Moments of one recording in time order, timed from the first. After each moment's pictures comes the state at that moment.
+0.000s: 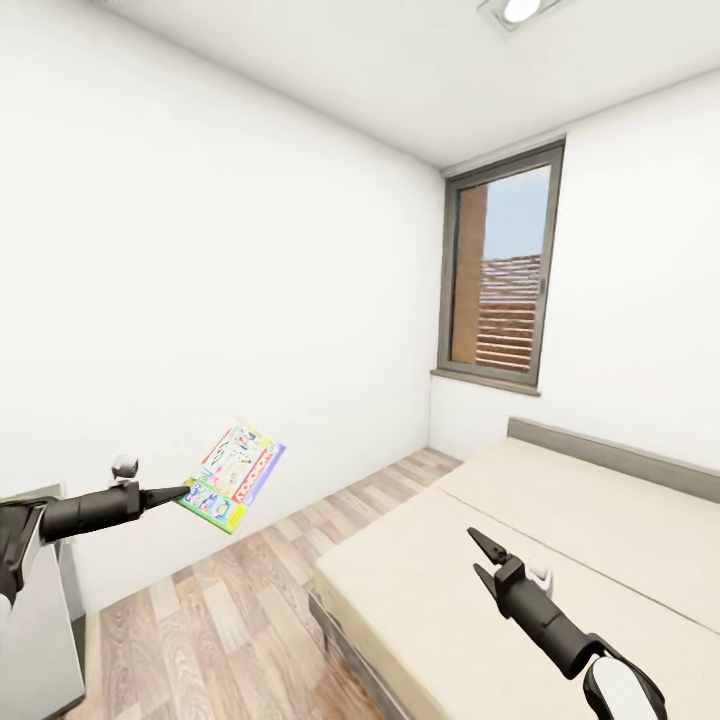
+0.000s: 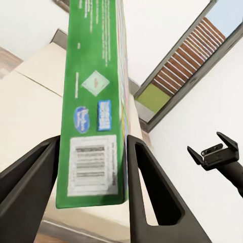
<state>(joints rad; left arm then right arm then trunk) -0.75 0.40 0.45 -0.70 -0.21 0.73 -1.56 -0.08 -0.04 -0.17 -1.38 -1.21 0.59 0.26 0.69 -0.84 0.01</state>
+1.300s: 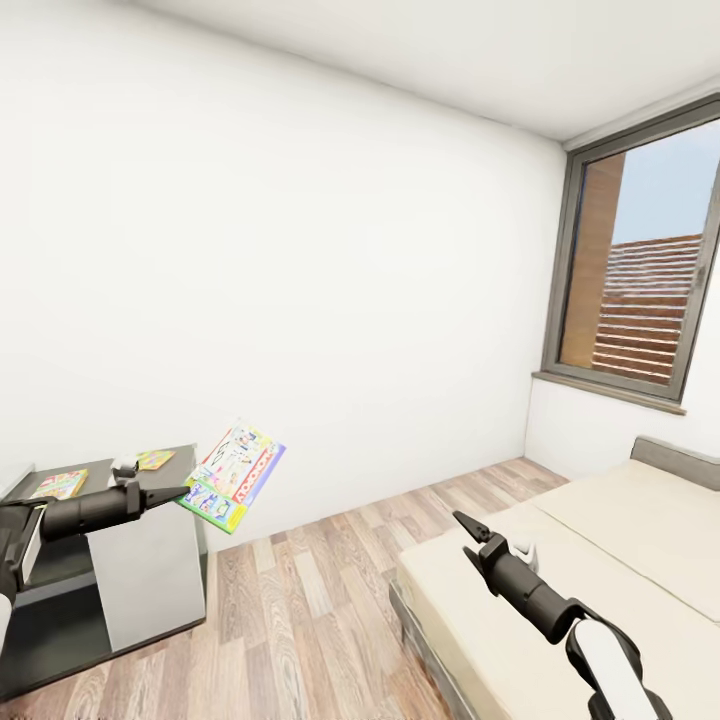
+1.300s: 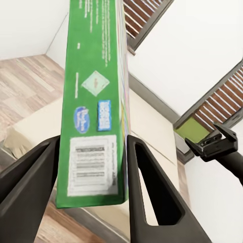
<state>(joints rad) -0.75 0.40 0.45 -0.70 -0.21 0.73 -1.56 -0.16 -0.06 -0.12 -1.38 -1.21 0.60 0.14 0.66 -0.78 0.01</state>
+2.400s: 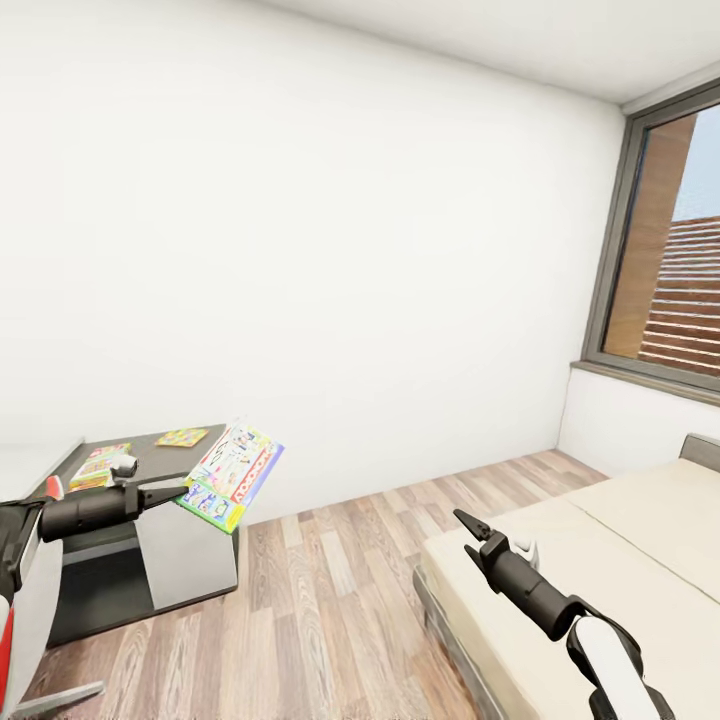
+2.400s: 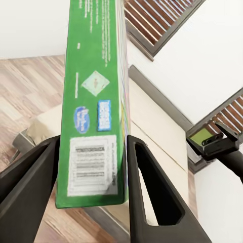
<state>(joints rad) -0.75 0.41 0.45 -0.70 -0.21 0.73 -1.56 -0.17 -0.06 -0.11 -1.38 -1.21 0.61 0.14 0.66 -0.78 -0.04</state>
